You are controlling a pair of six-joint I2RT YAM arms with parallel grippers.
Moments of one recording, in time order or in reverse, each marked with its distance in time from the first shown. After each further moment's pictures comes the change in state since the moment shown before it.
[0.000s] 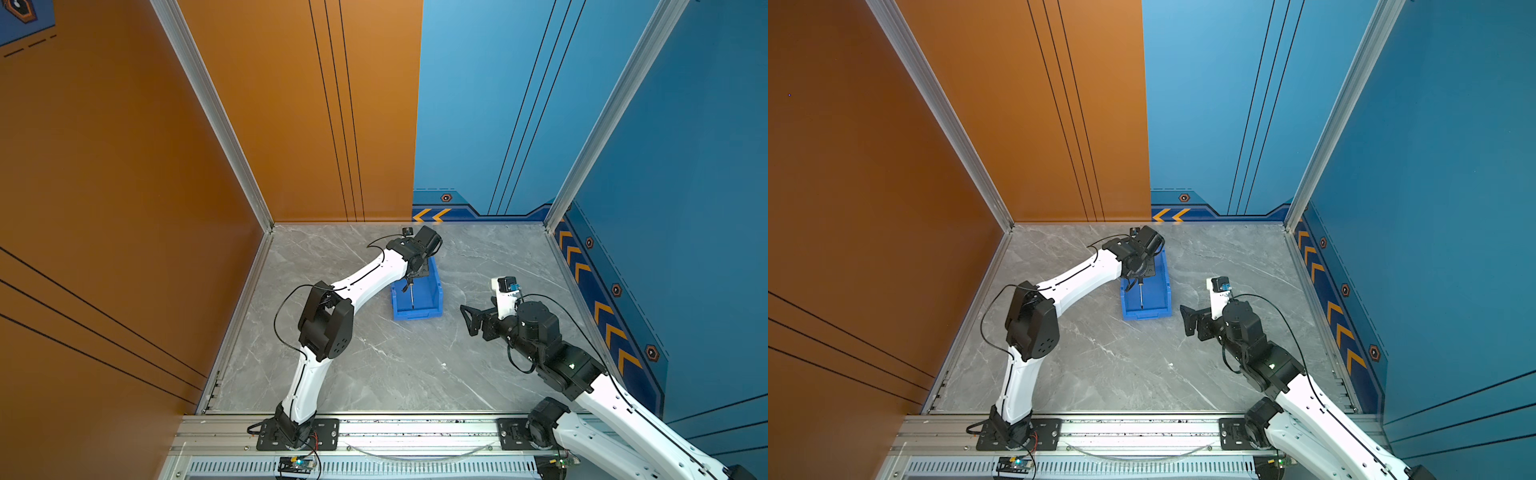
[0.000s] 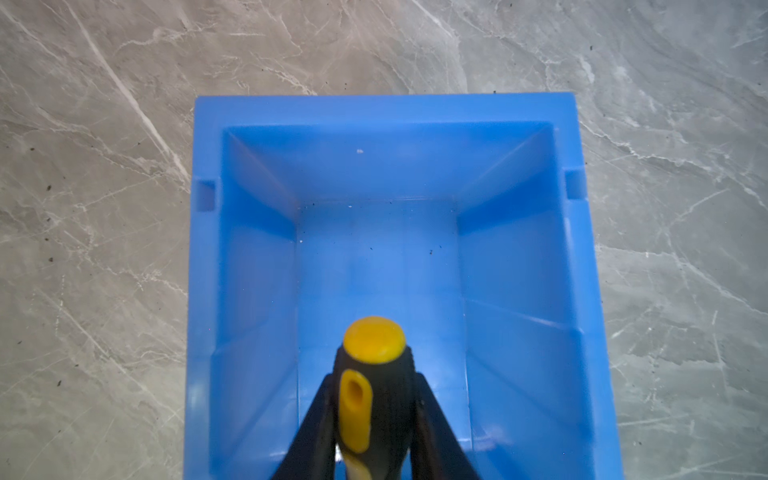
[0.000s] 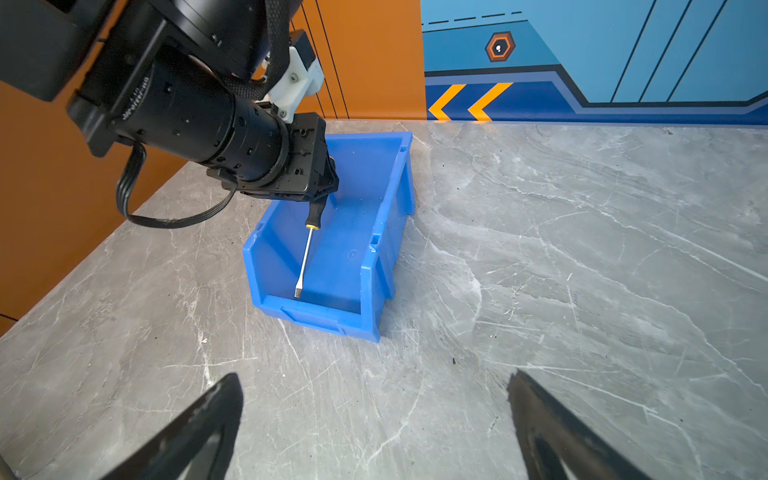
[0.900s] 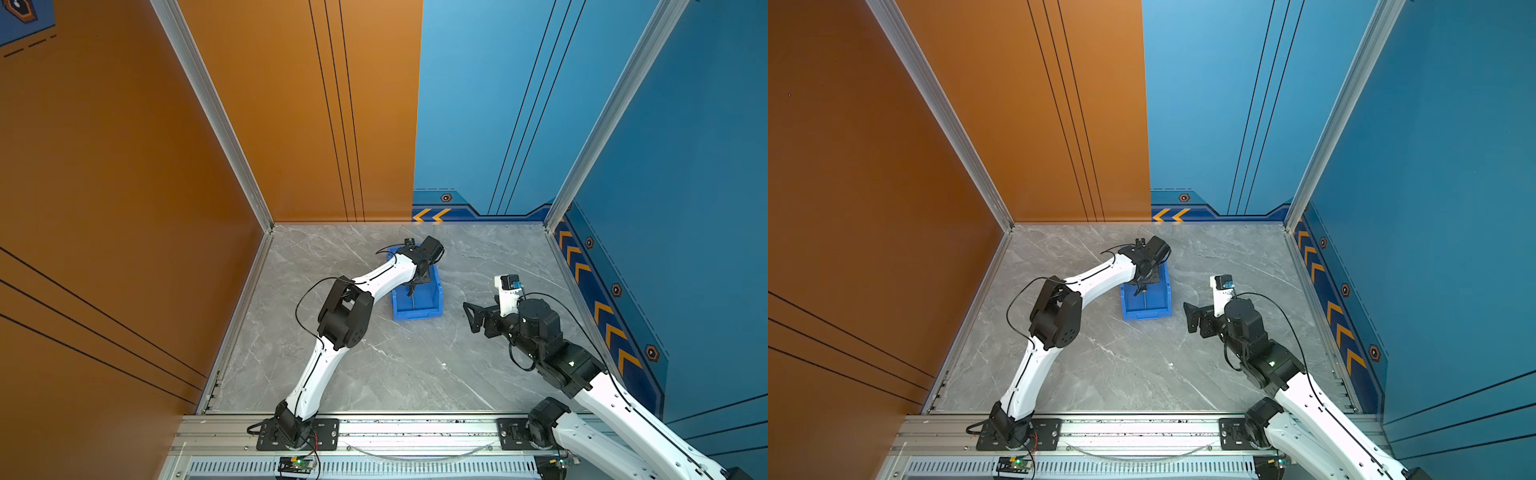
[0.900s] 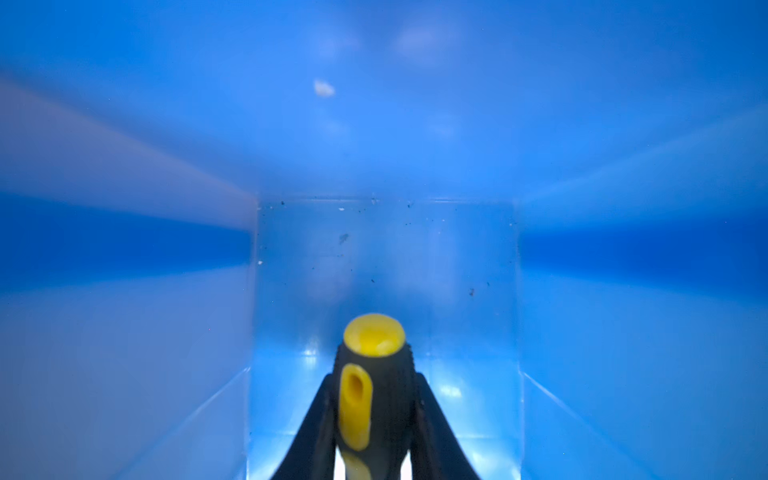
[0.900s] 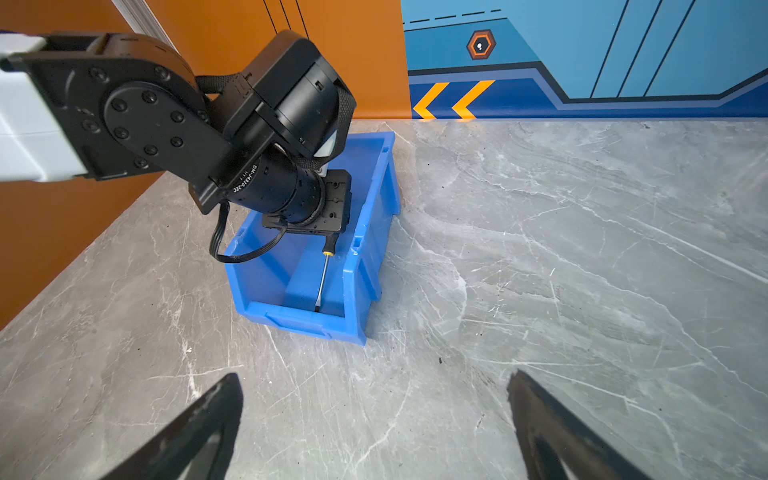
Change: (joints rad) left arm 0.007 0.211 0.087 0.035 -0.014 -0.043; right arm -0.043 0.011 0.004 -0.001 -0.009 -0.001
